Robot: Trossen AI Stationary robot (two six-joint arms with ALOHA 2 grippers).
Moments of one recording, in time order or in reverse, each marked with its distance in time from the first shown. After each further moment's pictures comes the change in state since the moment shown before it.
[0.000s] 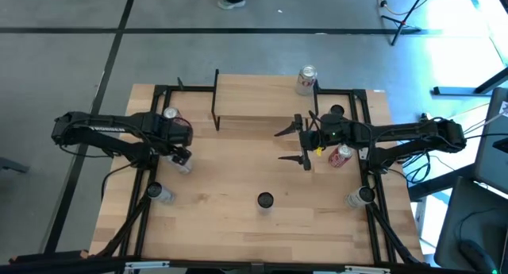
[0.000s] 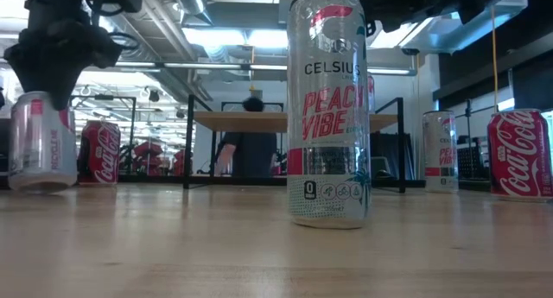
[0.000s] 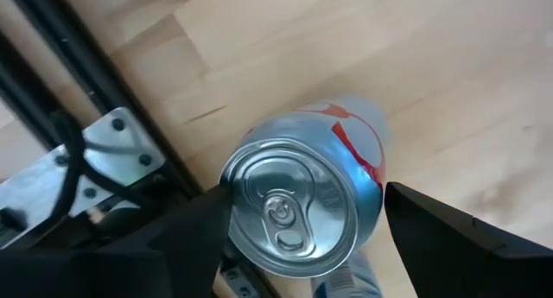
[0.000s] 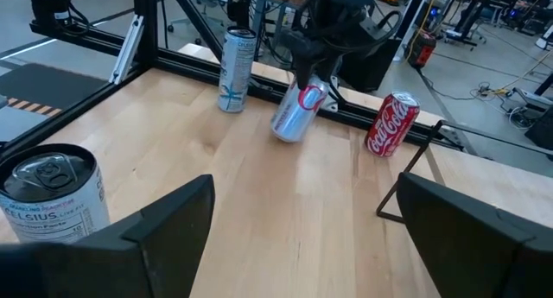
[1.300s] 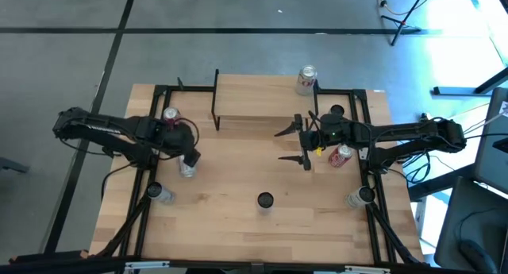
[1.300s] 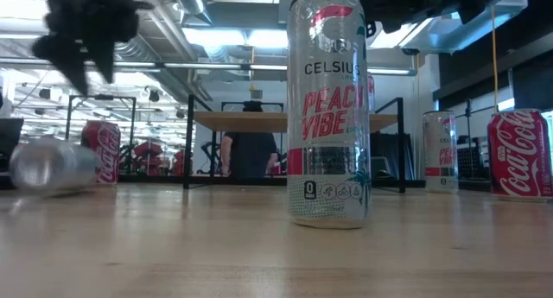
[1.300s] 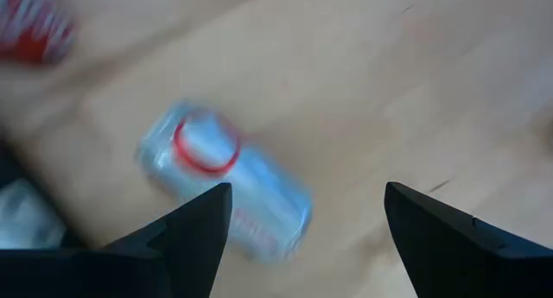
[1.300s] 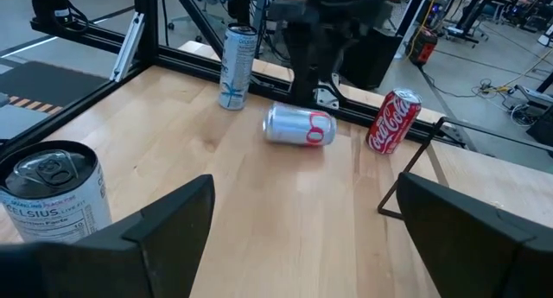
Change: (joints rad) left arm -0.172 0.001 0.065 0.161 -0.141 -0.158; right arm 0.000 0.000 0.000 -0.009 0.000 0.001
